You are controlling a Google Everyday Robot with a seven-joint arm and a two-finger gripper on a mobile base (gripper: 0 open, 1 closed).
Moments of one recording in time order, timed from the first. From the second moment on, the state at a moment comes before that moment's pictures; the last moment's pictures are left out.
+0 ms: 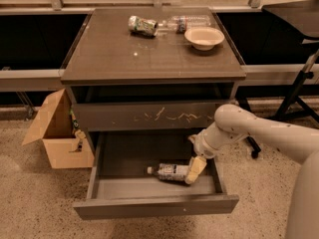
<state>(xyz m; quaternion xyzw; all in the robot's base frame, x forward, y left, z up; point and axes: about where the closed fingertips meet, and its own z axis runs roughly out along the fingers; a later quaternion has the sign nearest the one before) 0.576 -0.126 0.523 -0.61 0.75 0.18 0.17</state>
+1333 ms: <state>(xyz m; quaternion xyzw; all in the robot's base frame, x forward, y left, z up) 0.598 -0.084 0.424 -0.59 0.78 0.15 0.16</state>
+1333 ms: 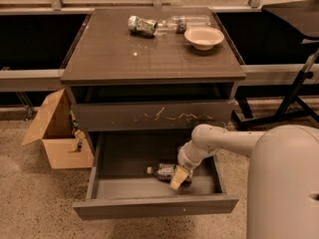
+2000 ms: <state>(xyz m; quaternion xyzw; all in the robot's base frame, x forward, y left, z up) 0.609 -0.092 0.389 -0.58 0.79 0.16 0.16</state>
